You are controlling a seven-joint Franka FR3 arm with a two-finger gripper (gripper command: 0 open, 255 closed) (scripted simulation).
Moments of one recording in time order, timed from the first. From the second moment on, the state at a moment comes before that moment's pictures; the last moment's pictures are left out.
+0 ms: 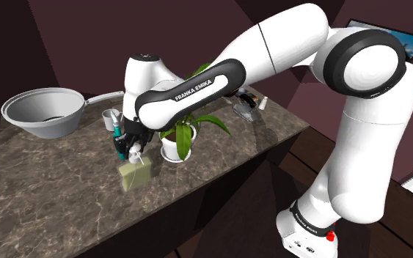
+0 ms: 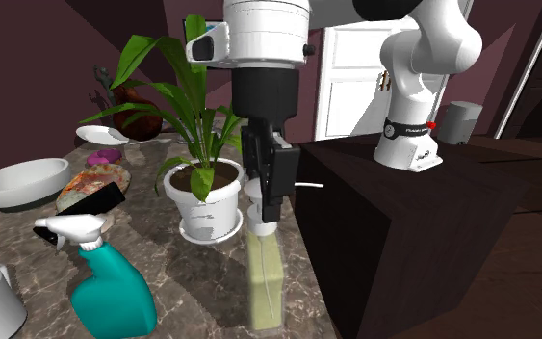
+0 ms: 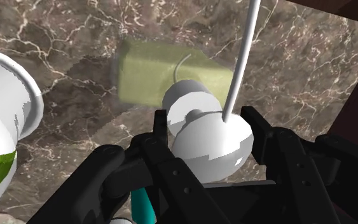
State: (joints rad) arm 0.18 0.36 0.32 -1.92 -0.03 2.40 0.47
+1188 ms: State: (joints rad) arm 0.17 0.25 0.33 -1.83 0.01 2.19 0.46
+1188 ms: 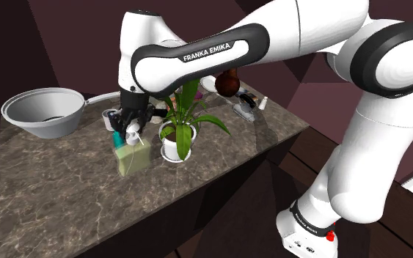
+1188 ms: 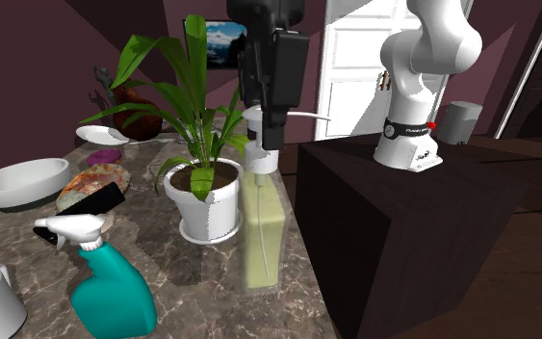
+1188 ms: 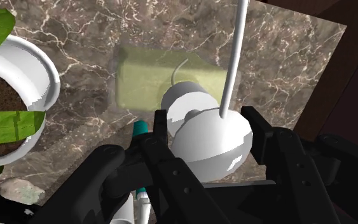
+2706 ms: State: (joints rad) arm 0.17 0.19 0.34 -1.58 0.03 1.89 0.47
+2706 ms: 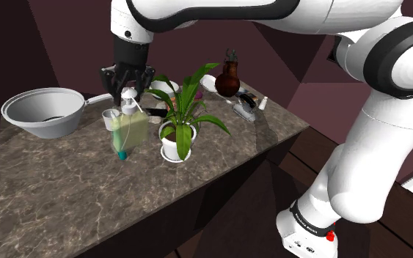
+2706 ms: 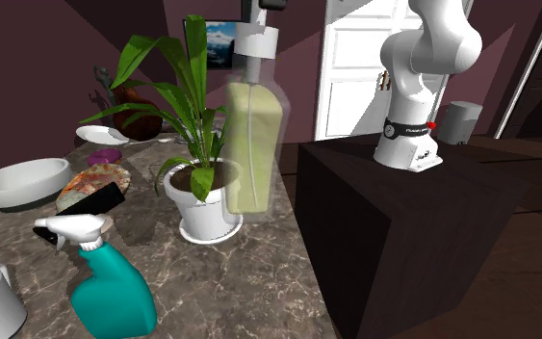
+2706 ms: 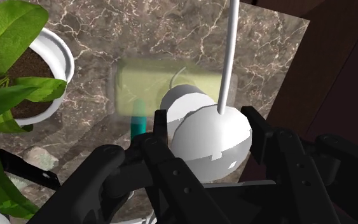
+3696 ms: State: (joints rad) arm 0.10 0.21 0.30 -1.48 0.04 1.80 0.37
